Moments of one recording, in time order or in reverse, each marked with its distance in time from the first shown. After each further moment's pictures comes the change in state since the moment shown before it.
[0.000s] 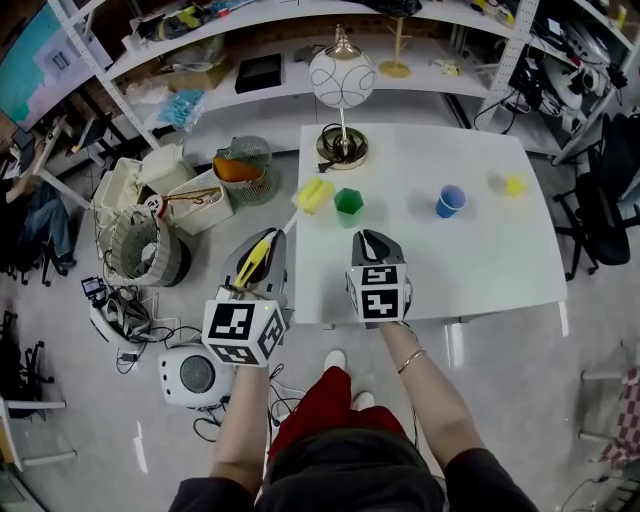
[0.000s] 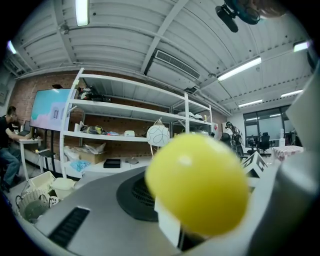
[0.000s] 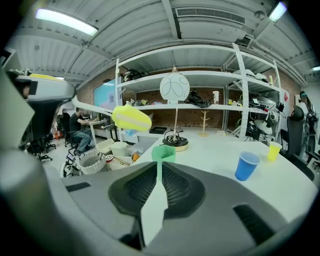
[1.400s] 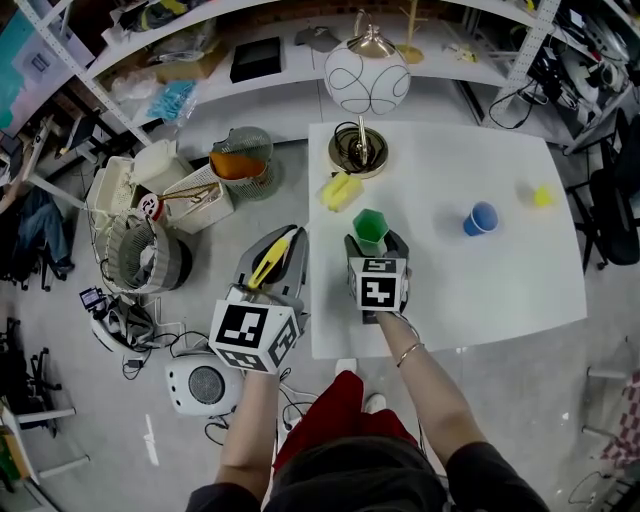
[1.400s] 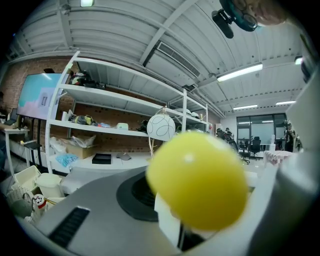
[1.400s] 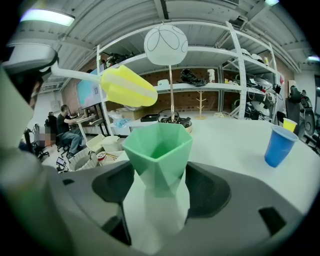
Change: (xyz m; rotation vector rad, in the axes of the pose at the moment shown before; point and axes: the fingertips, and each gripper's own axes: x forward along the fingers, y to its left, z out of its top) left arm 0.094 0.044 -0.016 -0.039 0.041 -0.114; right arm 0.133 -0.008 -0.027 0.135 0.142 -0.053
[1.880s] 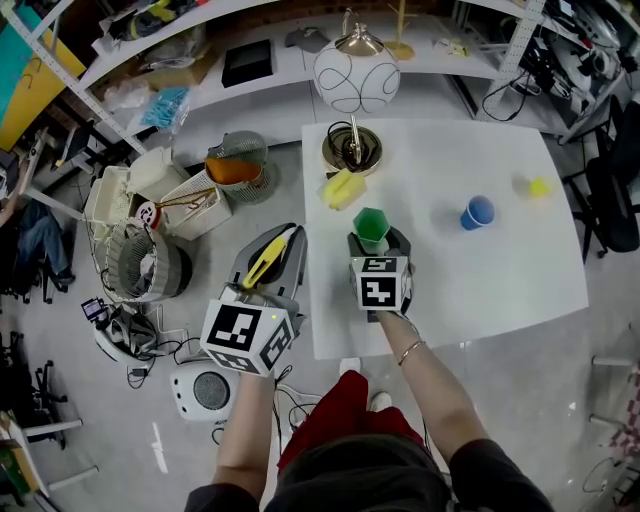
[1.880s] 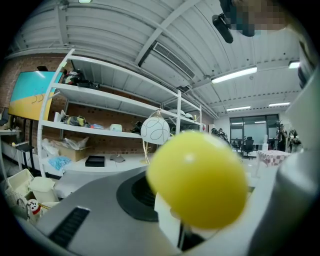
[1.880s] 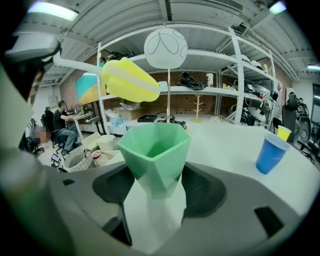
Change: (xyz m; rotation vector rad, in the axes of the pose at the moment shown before) left arm 0.002 -0.007 0.011 0.020 -0.005 -0.075; right arm -0.005 -0.013 0.002 -0.054 -0.001 -0.054
